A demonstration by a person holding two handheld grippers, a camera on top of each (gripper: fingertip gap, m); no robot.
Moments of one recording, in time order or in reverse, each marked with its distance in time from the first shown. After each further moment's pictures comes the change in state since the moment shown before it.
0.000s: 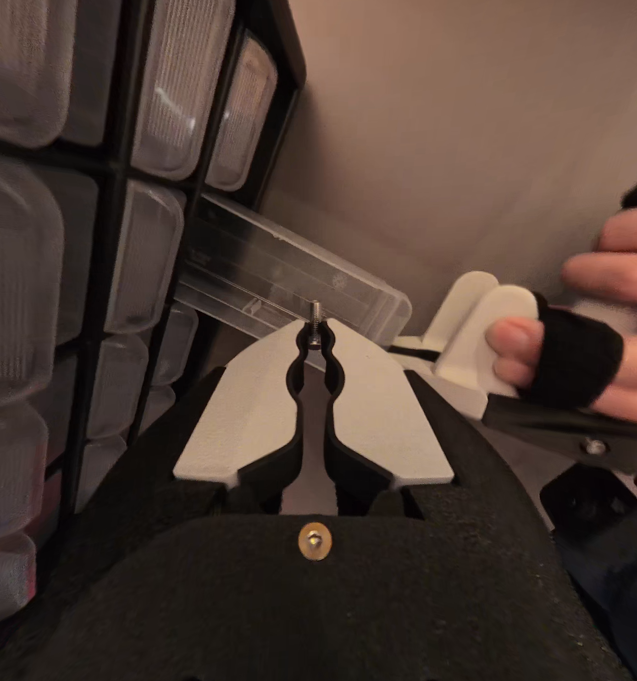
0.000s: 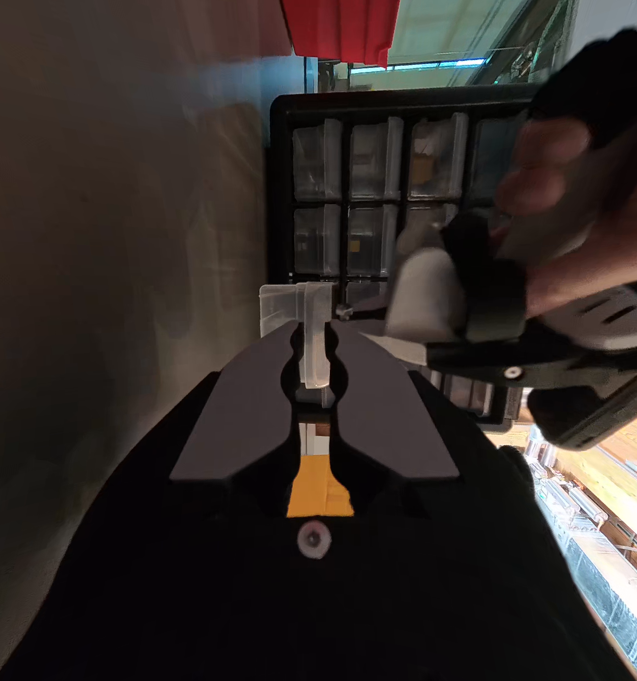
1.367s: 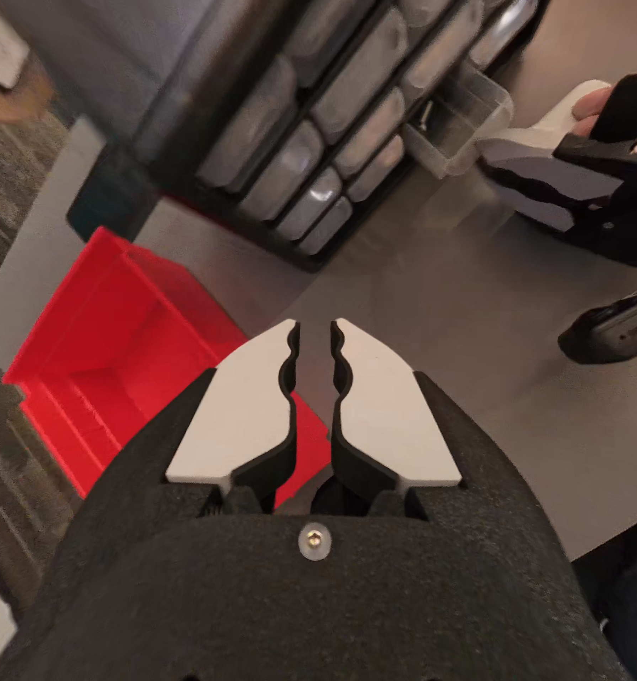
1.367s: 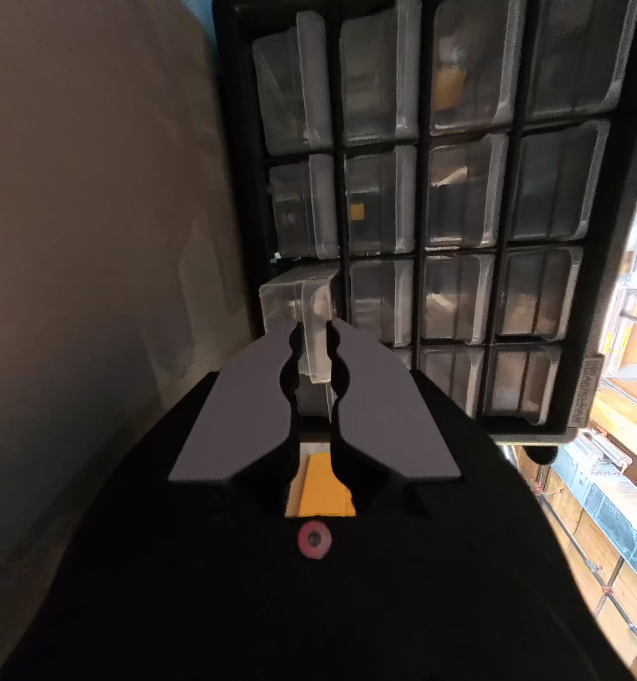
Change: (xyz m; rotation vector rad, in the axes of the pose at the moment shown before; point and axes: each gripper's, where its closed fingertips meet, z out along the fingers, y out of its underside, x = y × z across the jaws) left arm -0.071 0.130 -0.119 0.291 -0.294 -0.274; right arm 0.004 0.026 0.053 -0.121 0.013 0.093
